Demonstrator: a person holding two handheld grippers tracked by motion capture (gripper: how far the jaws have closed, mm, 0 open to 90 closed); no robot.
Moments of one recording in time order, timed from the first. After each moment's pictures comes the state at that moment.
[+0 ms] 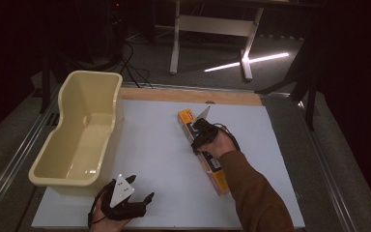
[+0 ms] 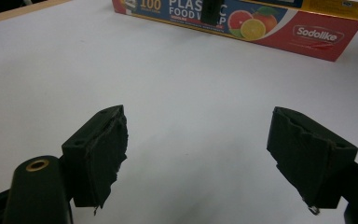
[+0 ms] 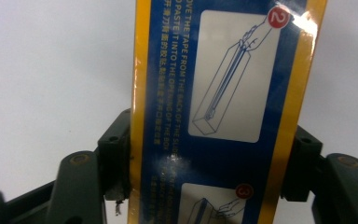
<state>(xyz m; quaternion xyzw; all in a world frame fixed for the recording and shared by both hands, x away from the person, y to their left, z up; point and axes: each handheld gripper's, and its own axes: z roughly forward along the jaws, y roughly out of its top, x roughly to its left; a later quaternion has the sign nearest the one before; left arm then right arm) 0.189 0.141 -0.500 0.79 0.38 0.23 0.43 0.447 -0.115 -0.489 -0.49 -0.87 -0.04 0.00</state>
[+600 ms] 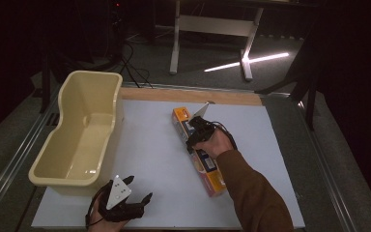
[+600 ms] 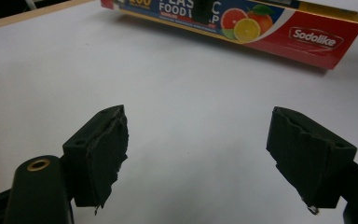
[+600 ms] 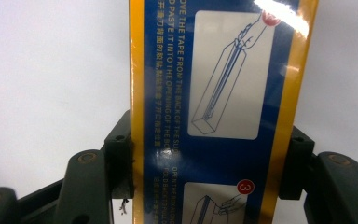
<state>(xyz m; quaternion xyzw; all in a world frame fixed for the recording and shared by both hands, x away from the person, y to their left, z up) 0.180 0.149 -0.495 0.78 0.38 0.23 0.44 0.442 -0.103 -0.473 -0.51 -0.86 -0.08 0.04</state>
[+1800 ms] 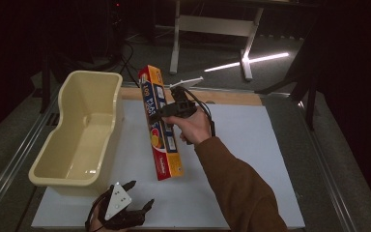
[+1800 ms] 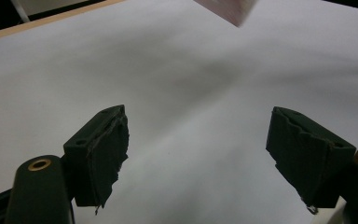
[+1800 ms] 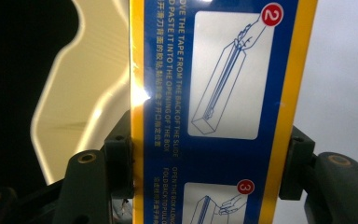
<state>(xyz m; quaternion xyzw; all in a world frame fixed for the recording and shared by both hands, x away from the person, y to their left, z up) 0.167 0.141 -0.495 0.78 0.36 0.23 0.46 0.429 -0.040 -0.365 -0.49 -0.78 -0.35 0.18</state>
